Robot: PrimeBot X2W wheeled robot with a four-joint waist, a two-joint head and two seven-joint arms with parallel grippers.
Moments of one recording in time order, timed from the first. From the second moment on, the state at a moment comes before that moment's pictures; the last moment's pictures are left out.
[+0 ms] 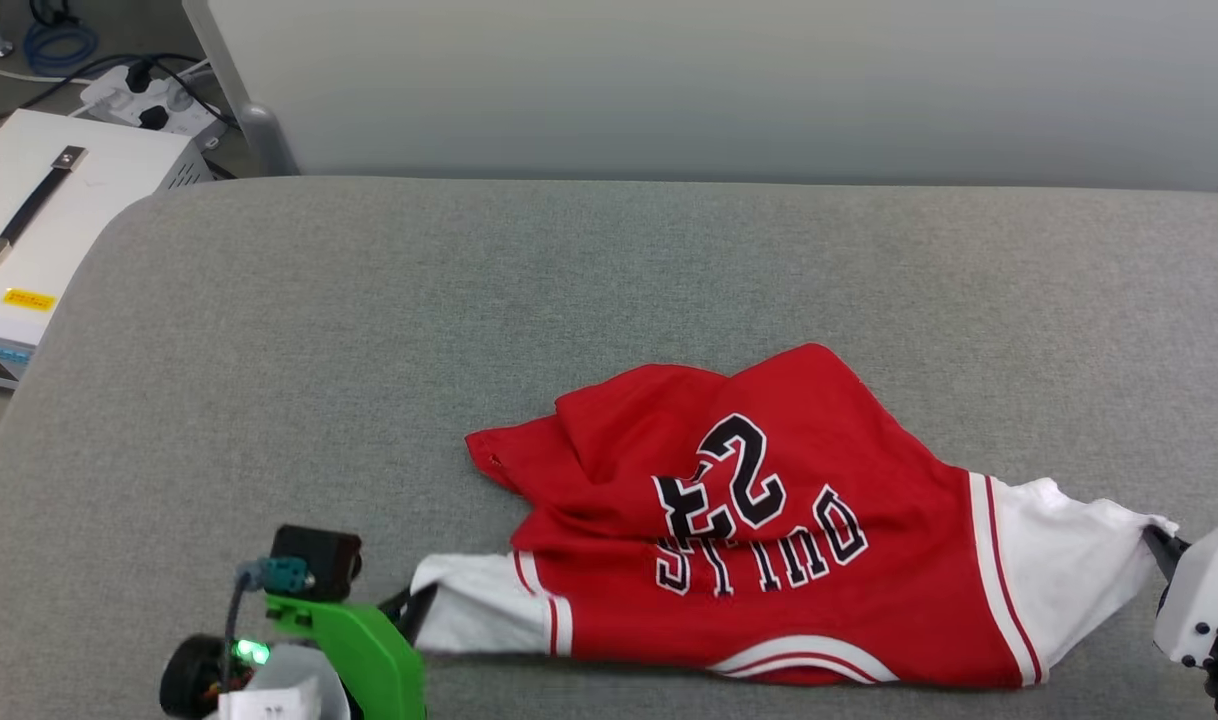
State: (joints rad) left arm -0.08 0.62 -0.63 -0.10 -0.80 0.25 0.29; right arm -0.05 -0.24 -0.24 0.06 0.37 0.13 0.64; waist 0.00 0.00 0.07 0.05
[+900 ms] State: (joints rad) left arm -1.02 0.47 -0.43 0.37 -0.71 0.13 0.06; right arm -0.86 -0.39 -0.06 0.19 0.32 0.13 0.30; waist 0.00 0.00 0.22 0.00
